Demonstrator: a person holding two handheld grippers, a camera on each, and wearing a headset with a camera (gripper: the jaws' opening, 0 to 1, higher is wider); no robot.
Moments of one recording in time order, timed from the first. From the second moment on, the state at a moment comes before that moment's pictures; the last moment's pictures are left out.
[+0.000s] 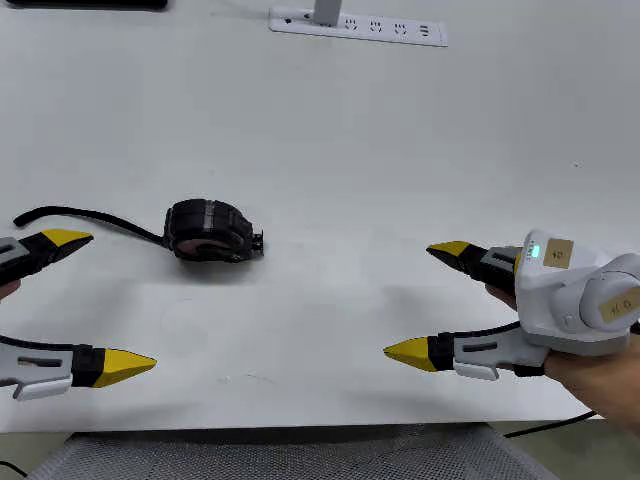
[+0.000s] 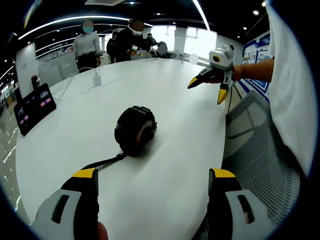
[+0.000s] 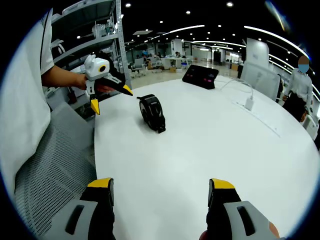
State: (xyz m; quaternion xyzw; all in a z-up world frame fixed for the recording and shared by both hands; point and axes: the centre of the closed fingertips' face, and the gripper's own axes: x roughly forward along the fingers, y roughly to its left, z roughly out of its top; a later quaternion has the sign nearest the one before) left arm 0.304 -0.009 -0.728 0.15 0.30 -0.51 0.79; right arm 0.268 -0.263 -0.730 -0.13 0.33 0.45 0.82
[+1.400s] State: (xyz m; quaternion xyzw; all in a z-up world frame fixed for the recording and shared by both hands) left arm 0.311 -0.018 -0.728 0.14 0.30 -0.52 0.78; right arm 0.281 -0.254 -0.731 -0.13 0.32 0.45 0.82
